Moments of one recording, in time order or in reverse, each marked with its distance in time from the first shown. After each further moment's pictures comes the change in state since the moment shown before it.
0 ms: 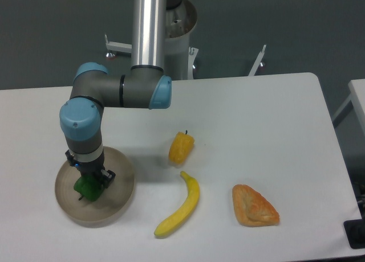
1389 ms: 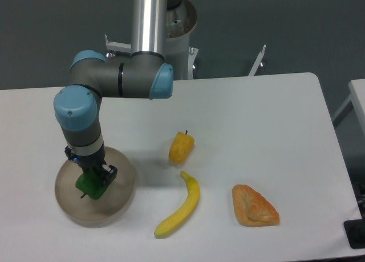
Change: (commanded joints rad) arm 0.000 0.029 0.008 -0.003 0.003 0.001
